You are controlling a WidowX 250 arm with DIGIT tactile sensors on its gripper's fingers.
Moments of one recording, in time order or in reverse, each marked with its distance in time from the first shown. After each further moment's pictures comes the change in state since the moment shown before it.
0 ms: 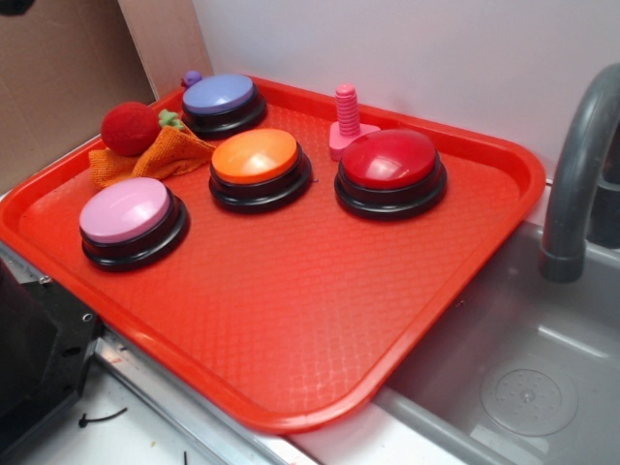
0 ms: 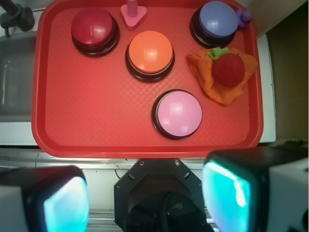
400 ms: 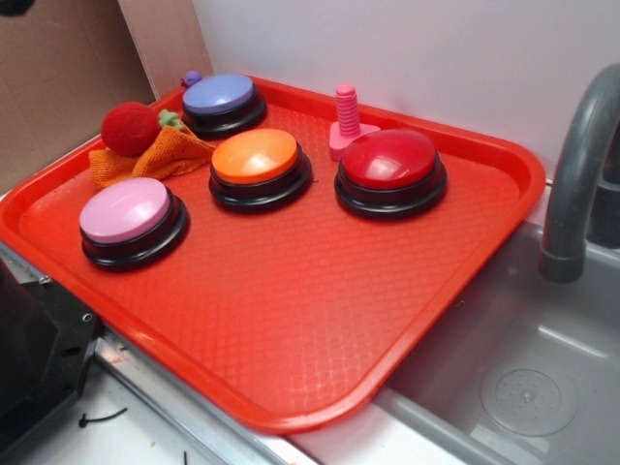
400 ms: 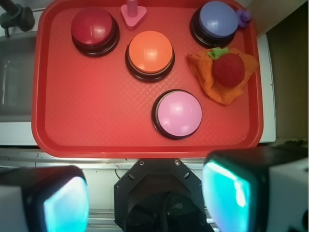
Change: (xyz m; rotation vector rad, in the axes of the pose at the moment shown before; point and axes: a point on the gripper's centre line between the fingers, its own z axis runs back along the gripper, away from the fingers) arm -0.002 0.001 -0.003 0.002 0.009 -0.006
